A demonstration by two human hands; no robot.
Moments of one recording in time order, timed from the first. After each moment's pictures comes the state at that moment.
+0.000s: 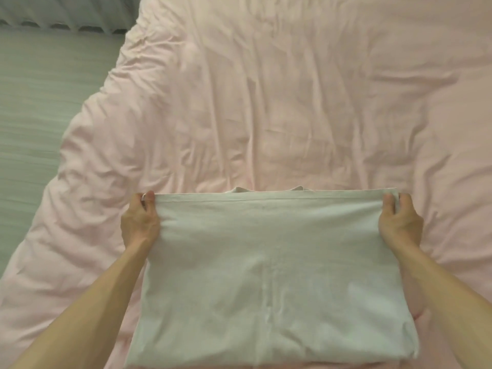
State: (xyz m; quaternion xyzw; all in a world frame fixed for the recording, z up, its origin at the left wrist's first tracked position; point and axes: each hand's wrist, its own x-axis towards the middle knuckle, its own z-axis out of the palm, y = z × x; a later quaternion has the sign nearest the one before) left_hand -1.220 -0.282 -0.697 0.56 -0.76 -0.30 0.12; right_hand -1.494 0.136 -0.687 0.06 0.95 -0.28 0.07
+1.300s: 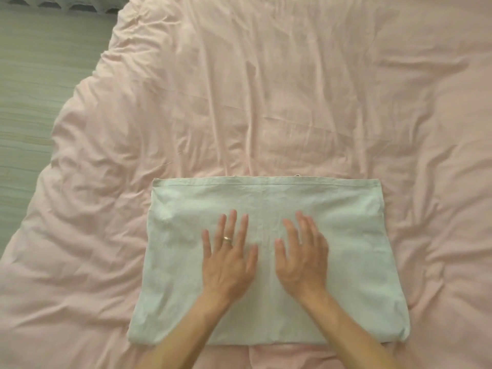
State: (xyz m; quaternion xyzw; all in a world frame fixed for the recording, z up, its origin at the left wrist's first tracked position) left_hand -1.226 -0.093 -0.724 0.26 -0.95 -0.16 -0.03; right_hand -1.323 0.048 -0.730 -0.26 0.95 -0.20 0.00
